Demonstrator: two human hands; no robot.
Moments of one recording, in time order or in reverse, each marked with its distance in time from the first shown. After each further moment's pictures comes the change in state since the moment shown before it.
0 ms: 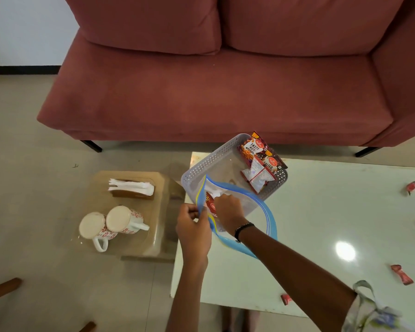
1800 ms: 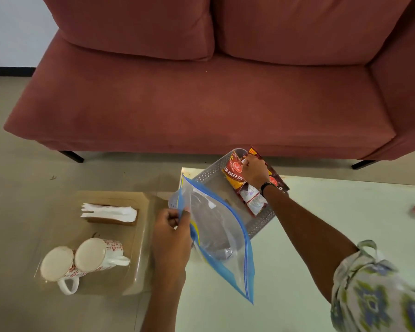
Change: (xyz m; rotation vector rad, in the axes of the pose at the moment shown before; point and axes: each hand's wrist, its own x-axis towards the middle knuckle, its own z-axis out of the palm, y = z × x) left_hand 0.067 0.032 0.017 0.055 -0.025 -0.005; right_hand 0.162 0.143 -0.013 0.584 0.269 0.388
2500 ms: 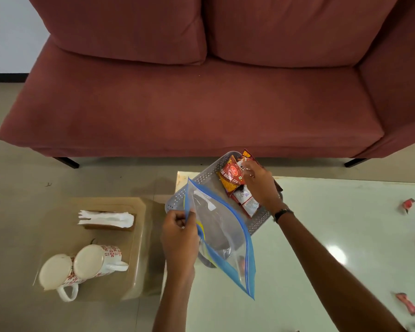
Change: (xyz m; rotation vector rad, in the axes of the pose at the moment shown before) left_hand 0.001 -0.002 0.021 -0.028 -0.020 -0.025; right_hand -0.061 0.000 -0.042 0.190 0.054 -0.147
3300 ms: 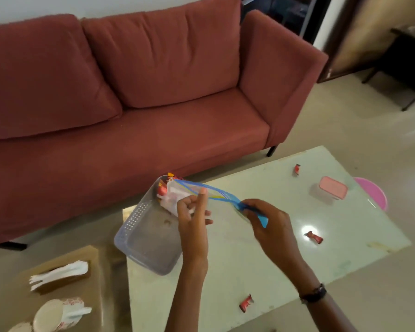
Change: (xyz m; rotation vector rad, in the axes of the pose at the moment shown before) left_hand -0.194 0.062 0.097 -0.176 -0.465 0.164; right_hand -0.268 -0.005 -0.200 0.129 0.490 0.025
